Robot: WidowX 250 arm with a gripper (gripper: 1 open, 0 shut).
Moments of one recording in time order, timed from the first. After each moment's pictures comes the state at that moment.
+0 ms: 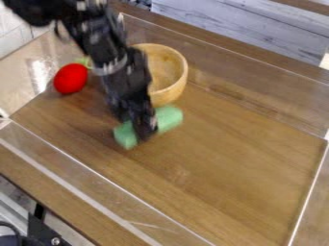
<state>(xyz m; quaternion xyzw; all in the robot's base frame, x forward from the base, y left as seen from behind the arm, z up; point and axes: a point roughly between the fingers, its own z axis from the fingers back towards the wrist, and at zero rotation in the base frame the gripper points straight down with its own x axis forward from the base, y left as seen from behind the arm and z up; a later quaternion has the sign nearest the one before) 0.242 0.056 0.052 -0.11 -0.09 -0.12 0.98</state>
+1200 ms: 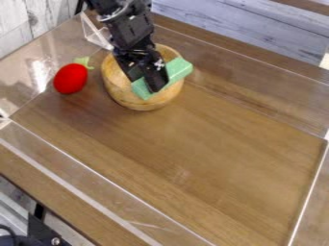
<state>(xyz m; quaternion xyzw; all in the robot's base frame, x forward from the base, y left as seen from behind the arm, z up) 0.287 0.083 0.075 -0.18 -0.11 -0.12 0.97</state>
